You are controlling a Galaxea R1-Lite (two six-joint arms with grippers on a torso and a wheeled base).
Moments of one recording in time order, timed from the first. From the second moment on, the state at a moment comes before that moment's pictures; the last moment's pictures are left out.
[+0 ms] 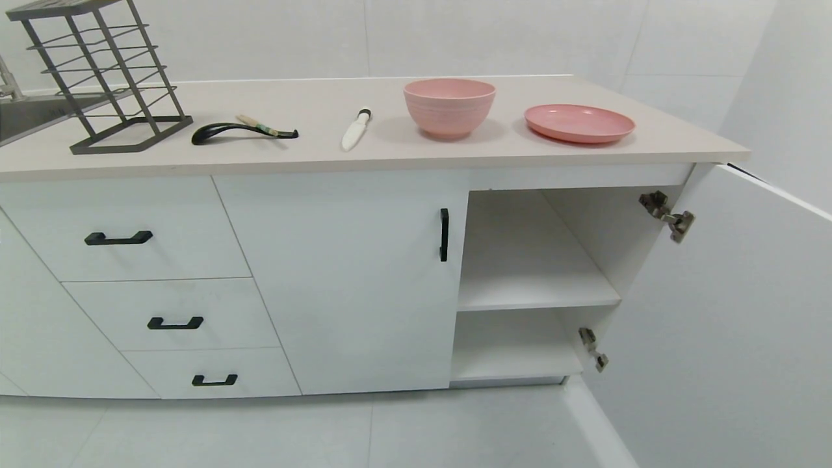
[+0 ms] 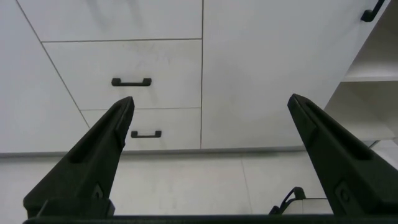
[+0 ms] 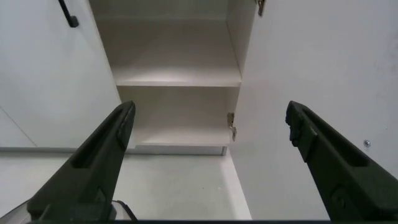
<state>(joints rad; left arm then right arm) 0.00 0.00 0.00 0.00 0.00 0.01 -0.10 0.09 0.00 -0.05 0.17 -0.02</state>
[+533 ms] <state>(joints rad) 0.00 0.00 0.00 0.00 0.00 0.01 -0.10 0.09 0.00 0.00 0.05 0.00</state>
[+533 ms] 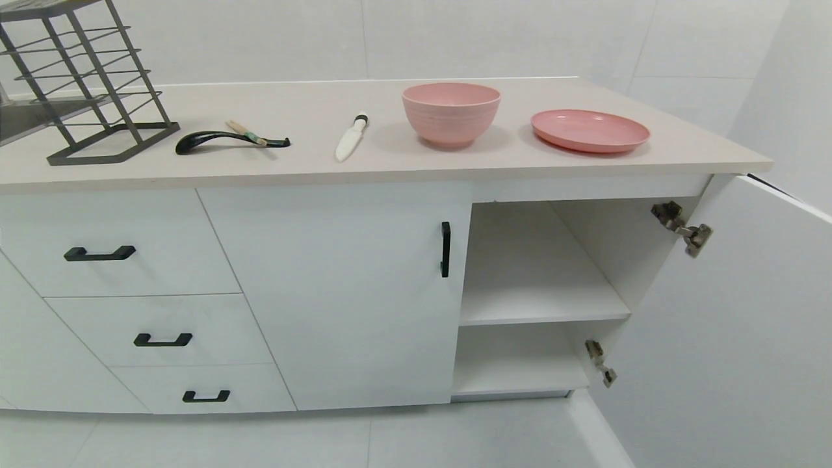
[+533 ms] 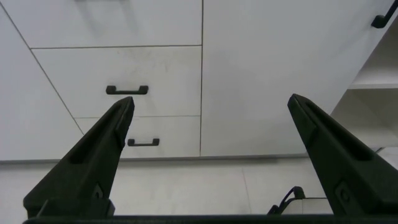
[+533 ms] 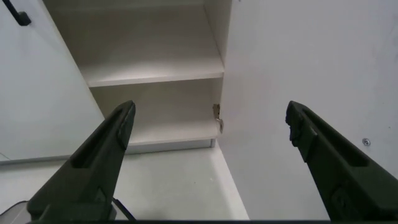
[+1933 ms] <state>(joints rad) 0.00 0.00 0.00 0.00 0.00 0.01 -0.10 0.10 0.00 0.00 0.05 0.00</state>
